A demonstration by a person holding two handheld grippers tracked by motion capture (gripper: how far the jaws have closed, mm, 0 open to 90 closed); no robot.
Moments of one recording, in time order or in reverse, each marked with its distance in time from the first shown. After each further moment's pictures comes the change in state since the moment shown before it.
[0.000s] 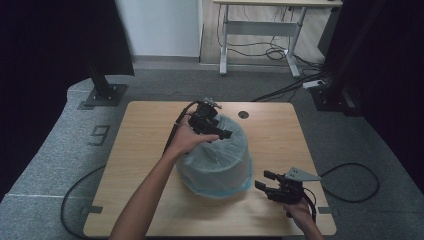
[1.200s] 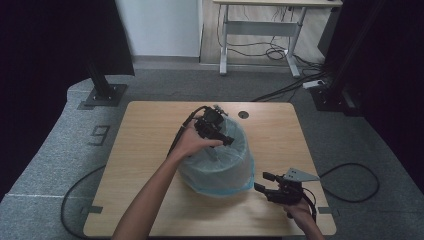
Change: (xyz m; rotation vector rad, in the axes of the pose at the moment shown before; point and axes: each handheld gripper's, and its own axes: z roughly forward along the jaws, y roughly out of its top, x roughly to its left) left arm -0.003 -0.005 0.005 0.032 0.010 0.027; right arm 0.001 0.000 0.001 0.031 0.023 -0.024
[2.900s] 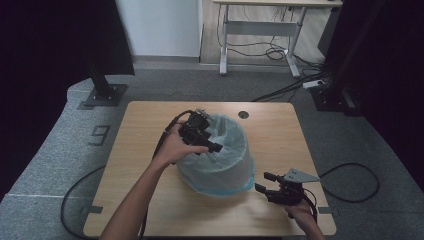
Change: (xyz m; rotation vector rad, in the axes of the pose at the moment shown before) left arm -0.008 -0.034 -0.043 0.025 -0.047 -0.010; right arm 0.000 -0.001 -0.002 0.010 -0.019 -0.023
